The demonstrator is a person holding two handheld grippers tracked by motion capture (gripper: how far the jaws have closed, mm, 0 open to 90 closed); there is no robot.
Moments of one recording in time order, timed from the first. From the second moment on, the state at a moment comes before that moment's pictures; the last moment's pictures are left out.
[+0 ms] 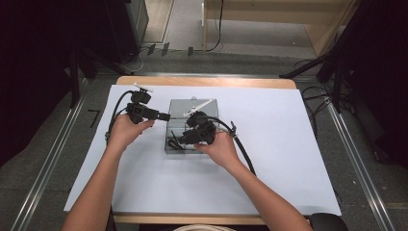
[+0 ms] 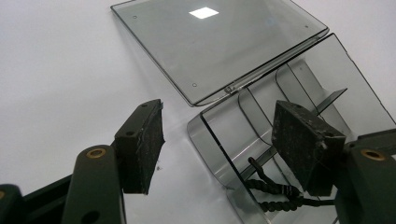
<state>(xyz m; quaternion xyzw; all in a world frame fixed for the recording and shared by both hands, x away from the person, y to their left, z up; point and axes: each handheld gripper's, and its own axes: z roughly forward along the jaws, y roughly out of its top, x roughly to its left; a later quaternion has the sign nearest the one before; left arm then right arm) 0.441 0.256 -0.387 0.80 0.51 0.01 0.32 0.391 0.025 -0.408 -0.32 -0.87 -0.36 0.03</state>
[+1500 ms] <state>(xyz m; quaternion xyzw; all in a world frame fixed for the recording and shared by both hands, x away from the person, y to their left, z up) 0.449 0.242 -0.390 0.80 0.50 0.02 0.33 0.419 -0.056 -0.396 -0.39 -0.83 -0.40 -0.04</state>
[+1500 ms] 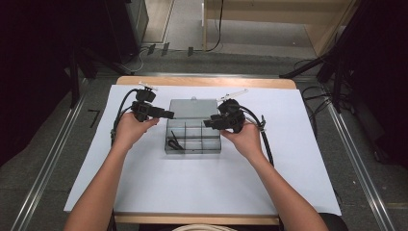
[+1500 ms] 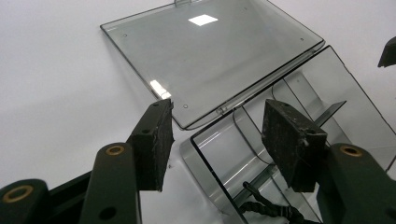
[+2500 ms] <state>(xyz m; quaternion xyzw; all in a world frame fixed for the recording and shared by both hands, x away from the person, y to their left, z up) 0.474 0.234 -0.402 0.79 0.52 0.03 0.31 0.463 -0.063 -0.411 -0.46 -0.80 -0.38 -0.07</state>
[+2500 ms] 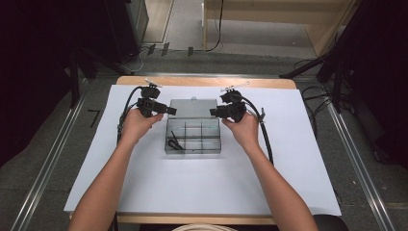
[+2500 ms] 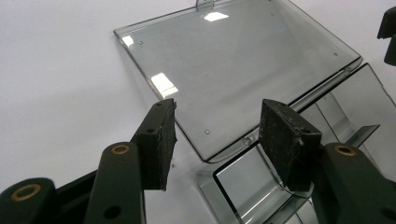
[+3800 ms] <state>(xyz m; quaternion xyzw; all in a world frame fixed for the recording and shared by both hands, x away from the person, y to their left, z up) 0.490 0.227 -0.420 0.78 0.55 0.02 0.30 0.482 -0.056 -0.446 -0.54 -0.74 -0.38 -0.07</state>
